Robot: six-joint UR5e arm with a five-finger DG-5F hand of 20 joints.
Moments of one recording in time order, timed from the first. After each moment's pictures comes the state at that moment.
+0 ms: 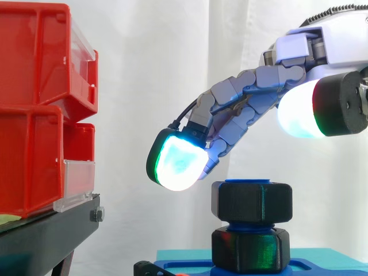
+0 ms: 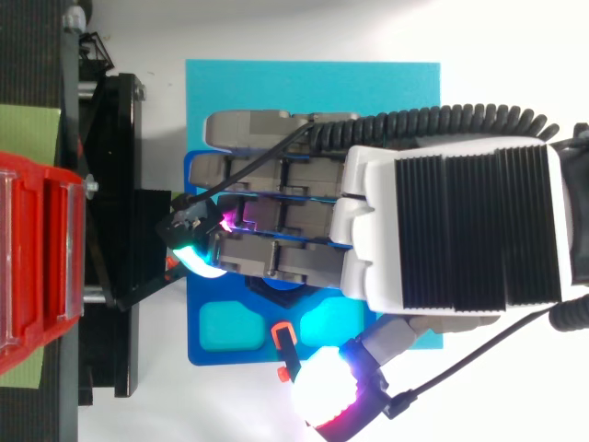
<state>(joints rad) 0.16 -2.20 -1.10 -3.09 -1.61 -1.52</state>
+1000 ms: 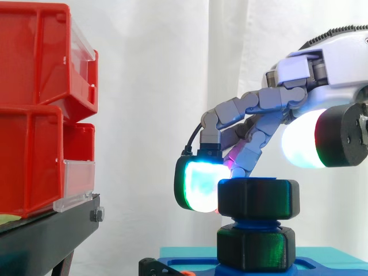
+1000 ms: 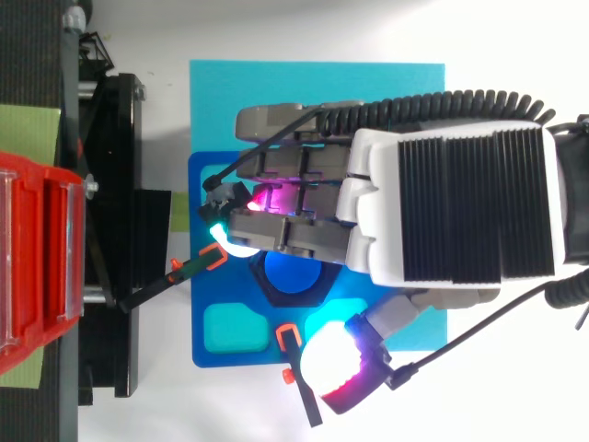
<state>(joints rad) 0.14 -2.20 -1.12 -3.09 -1.61 -1.52</state>
